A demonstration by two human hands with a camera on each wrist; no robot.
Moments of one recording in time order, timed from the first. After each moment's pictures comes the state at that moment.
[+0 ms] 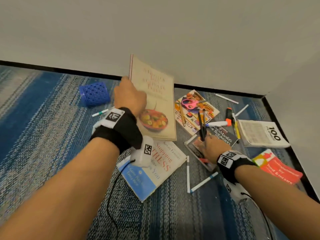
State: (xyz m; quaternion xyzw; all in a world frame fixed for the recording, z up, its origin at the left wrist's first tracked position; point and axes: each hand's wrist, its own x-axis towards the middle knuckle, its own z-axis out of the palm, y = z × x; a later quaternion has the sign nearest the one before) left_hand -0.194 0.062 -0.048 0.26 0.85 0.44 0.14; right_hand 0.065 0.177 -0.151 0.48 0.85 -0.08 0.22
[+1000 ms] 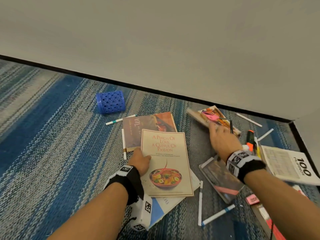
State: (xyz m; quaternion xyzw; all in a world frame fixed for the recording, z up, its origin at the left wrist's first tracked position) left_hand -0.179 0.019 -0.211 0.14 0.82 0.38 0.40; right_hand -0.006 0.224 -0.129 0.29 0.92 0.22 0.15
